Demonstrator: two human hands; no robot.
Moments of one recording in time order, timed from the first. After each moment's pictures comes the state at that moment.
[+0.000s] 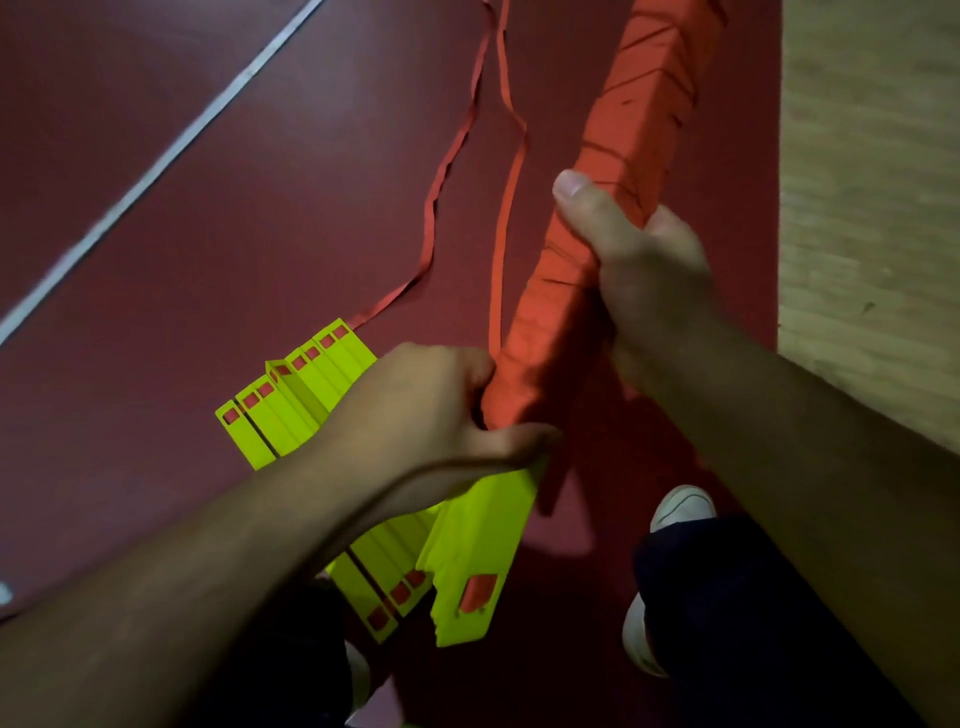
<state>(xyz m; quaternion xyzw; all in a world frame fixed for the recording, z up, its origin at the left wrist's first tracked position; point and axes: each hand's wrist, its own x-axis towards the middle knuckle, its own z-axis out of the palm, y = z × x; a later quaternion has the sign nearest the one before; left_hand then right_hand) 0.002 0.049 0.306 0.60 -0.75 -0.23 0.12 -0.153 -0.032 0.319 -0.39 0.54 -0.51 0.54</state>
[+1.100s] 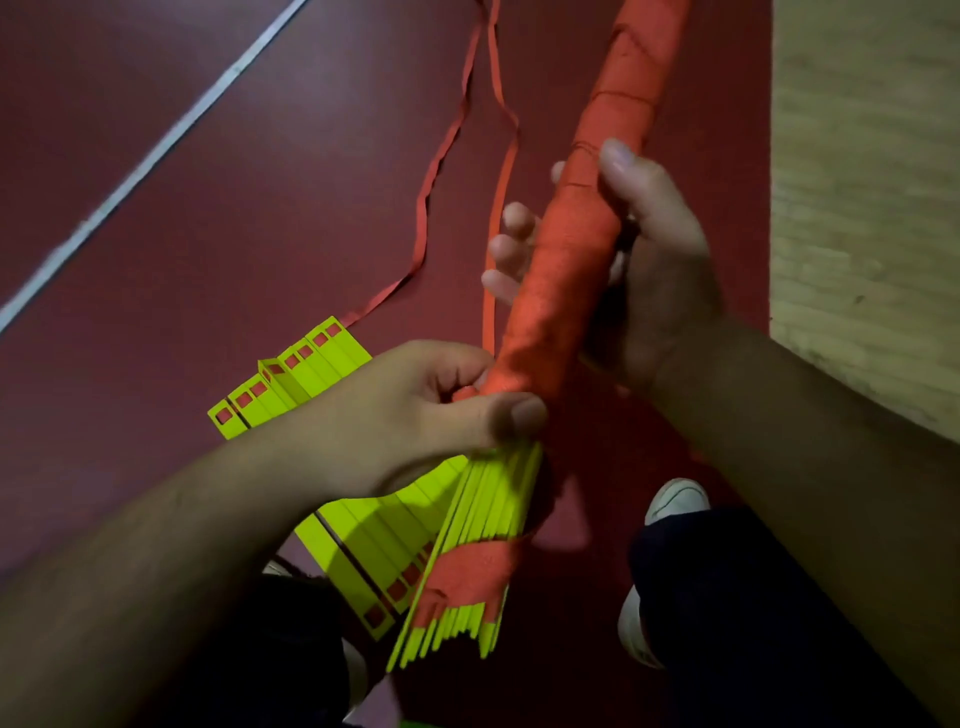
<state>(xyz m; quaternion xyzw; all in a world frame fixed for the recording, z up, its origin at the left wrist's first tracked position) 0.011 0.046 0.297 0.41 -0.62 -0.62 0.25 -0.160 -0.026 0.329 -0.25 0.34 -0.46 0.78</state>
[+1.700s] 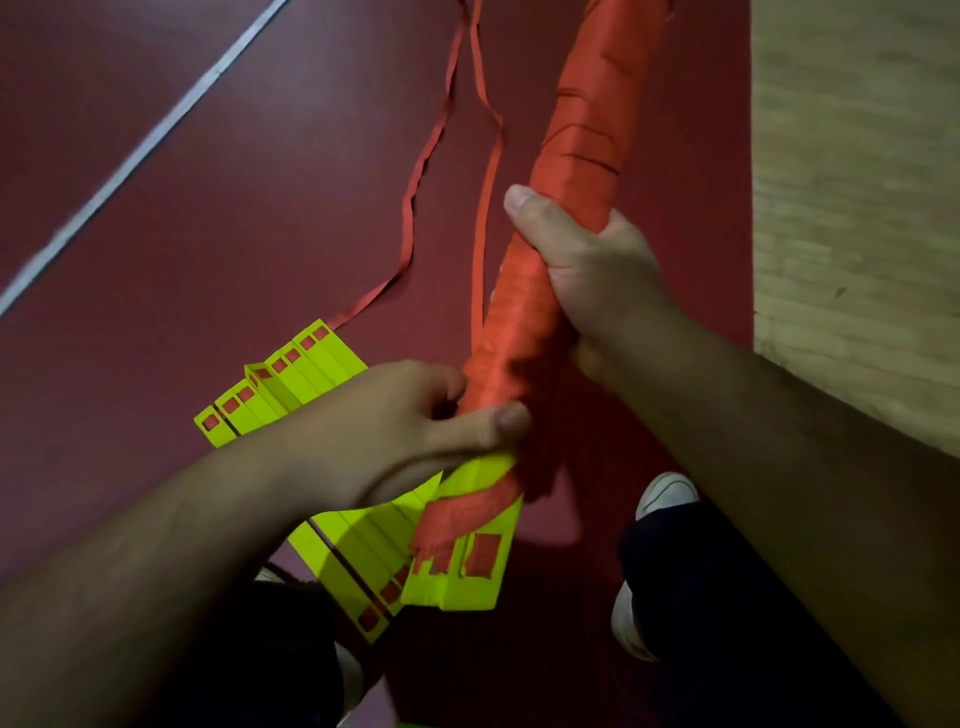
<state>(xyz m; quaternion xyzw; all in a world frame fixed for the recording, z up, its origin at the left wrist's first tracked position) 0.013 0.046 0.300 0.52 -0.74 -0.41 0.11 -0.150 -0.033 0.311 -0.38 0.54 -0.48 0.58</state>
